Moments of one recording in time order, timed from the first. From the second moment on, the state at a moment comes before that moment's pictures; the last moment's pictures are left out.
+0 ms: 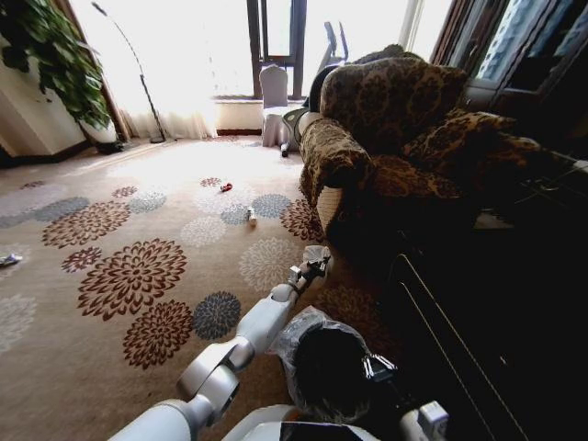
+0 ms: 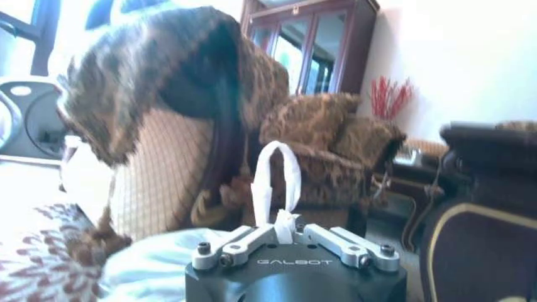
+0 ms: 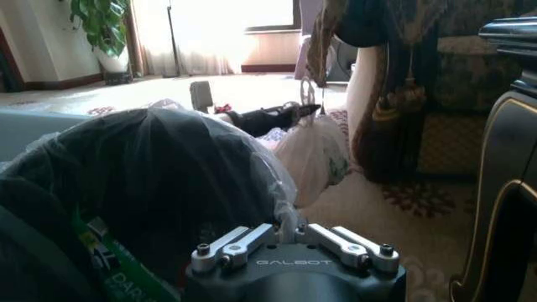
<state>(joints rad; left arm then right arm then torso) 0.52 -1.55 0.05 -0.81 -0.51 -0.33 0.37 -1.96 1.09 0.47 2.22 0.31 0.02 0.00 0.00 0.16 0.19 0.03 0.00</state>
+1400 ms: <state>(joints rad) 0.85 -1.04 -0.12 -1.93 -1.04 -0.13 0.19 -1.42 1.01 0.10 1.97 0.36 -0.18 0.04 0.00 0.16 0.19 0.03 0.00</state>
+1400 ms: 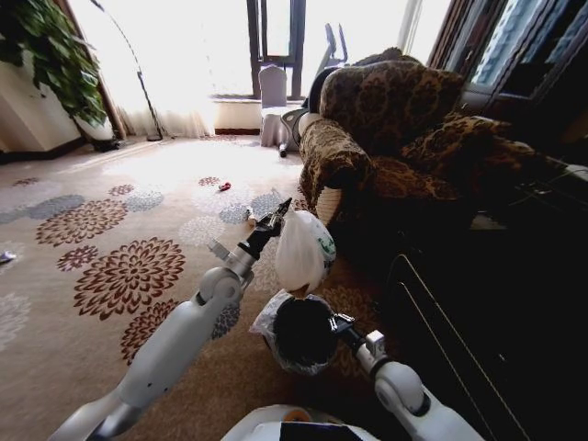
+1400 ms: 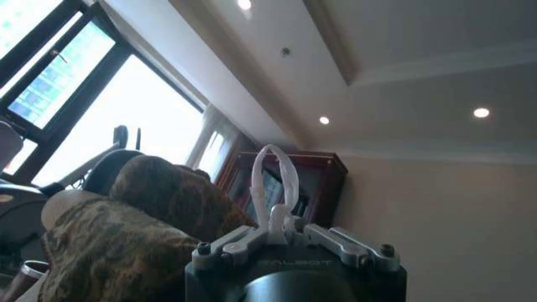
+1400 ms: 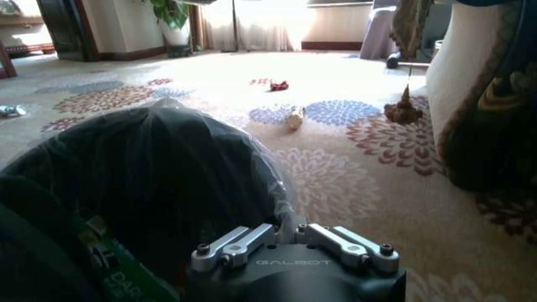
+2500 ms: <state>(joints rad) 0.91 -1.01 -0.17 -2.04 -1.09 -0.12 0.18 -1.40 1.00 0.09 1.98 0.30 -0.21 0.05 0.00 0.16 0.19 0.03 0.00</state>
